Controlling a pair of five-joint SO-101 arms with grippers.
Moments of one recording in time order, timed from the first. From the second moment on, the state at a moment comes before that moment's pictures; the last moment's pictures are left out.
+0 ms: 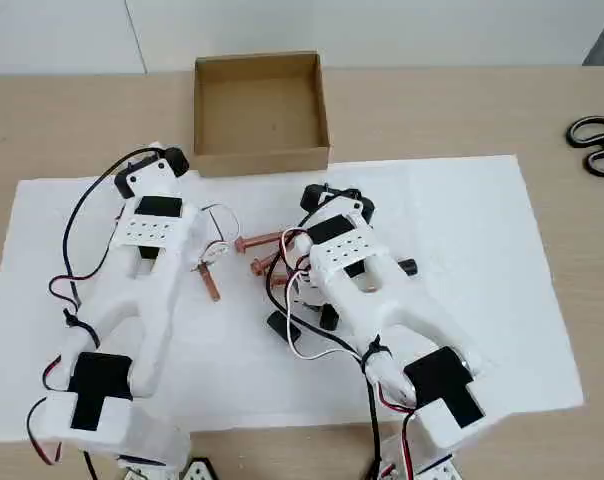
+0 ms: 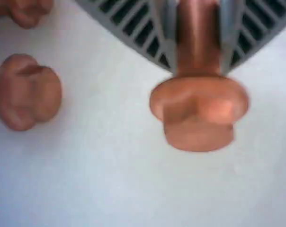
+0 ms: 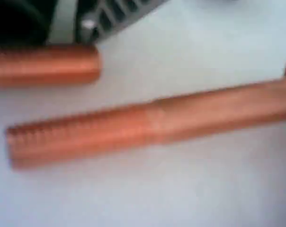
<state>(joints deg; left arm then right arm) 1.2 3.5 23.1 65.6 37.3 -30.2 8.4 22.0 69.1 -36.6</state>
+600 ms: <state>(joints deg) 1.2 3.5 23.1 65.6 37.3 -30.5 9.3 17.7 77.6 -36.5</state>
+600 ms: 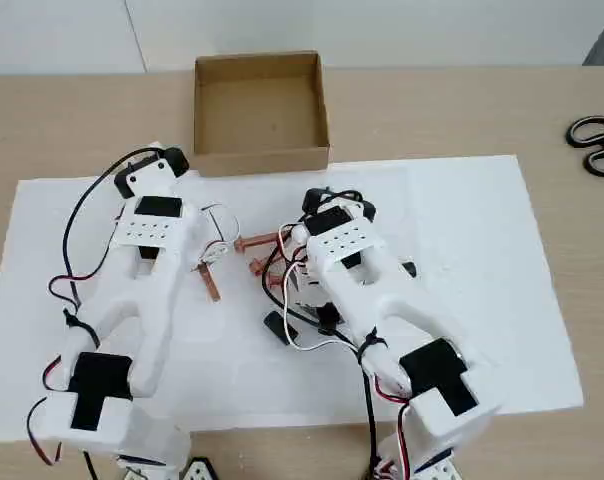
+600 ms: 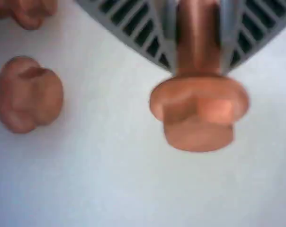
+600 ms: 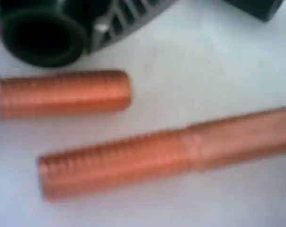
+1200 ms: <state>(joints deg) 1.2 3.5 23.1 65.5 37.3 -24.3 -8.5 15.6 75.9 -23.2</state>
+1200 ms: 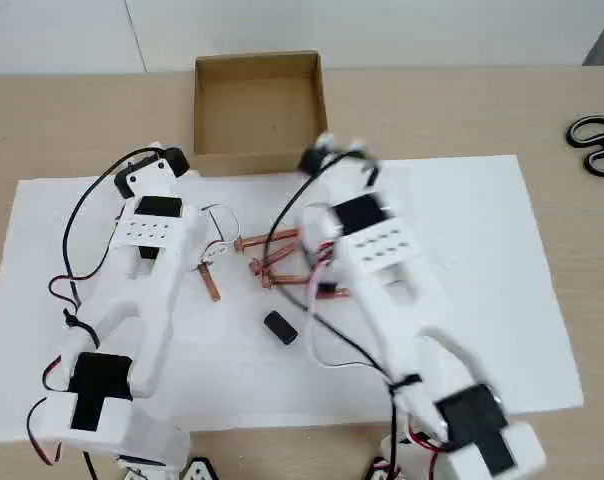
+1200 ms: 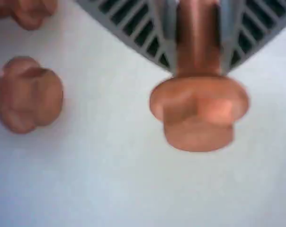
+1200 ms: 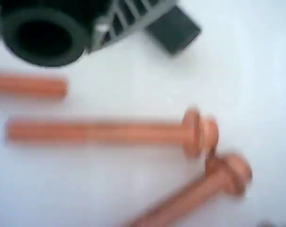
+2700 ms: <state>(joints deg) 4.0 -6.7 22.9 53.5 28.4 -23.5 -78.9 79.1 36.2 -11.2</state>
